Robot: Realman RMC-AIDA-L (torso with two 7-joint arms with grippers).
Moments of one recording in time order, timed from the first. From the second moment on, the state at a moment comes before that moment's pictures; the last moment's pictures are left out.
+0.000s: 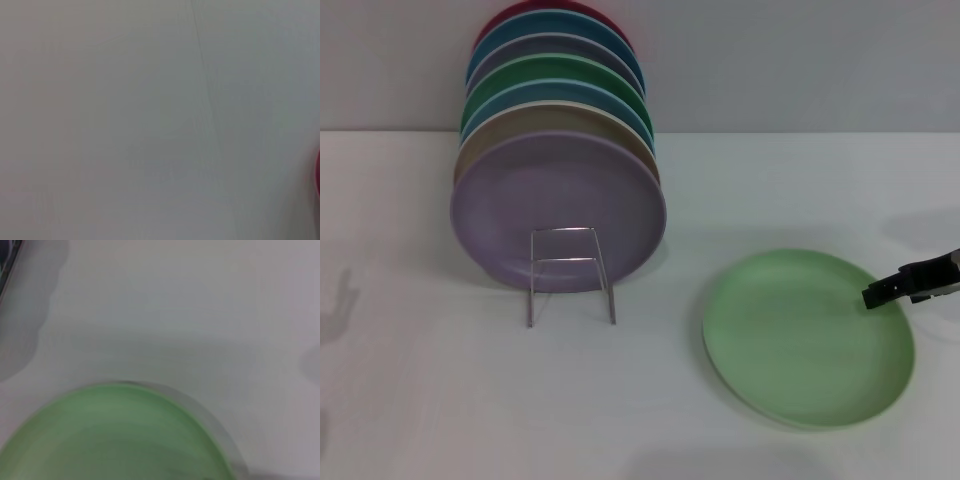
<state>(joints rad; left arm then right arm) -0.22 -2.08 -1.37 -0.21 2.76 1.25 0.02 0.59 2.02 2.14 1.07 -2.64 1.41 -0.48</state>
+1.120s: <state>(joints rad) -0.22 -2.08 -1.37 -0.21 2.76 1.25 0.02 0.62 2.02 2.13 1.04 -2.68 1.39 -0.47</state>
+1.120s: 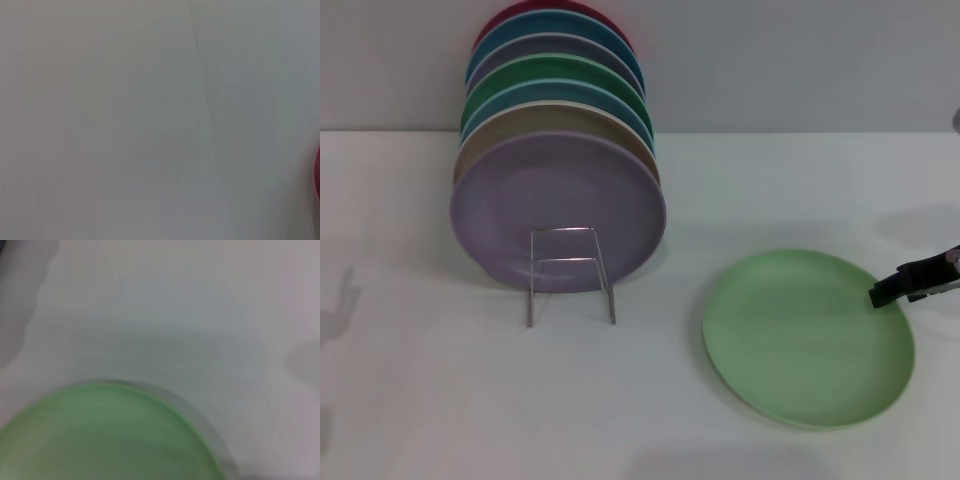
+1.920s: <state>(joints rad) -0.22 -2.08 -1.37 -0.21 2.76 1.24 0.02 0.63 2.01 2.08 1.03 -2.72 1.39 -0.46</state>
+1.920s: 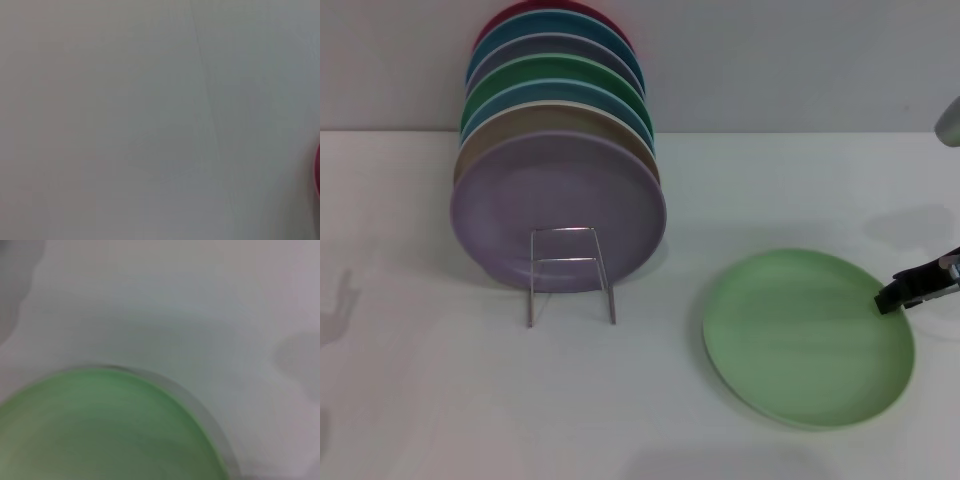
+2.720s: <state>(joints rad) -0.22 -2.08 -1.36 -0.21 2.76 1.24 0.03 0.64 2.02 2.04 1.02 -2.74 1.36 -0.45</state>
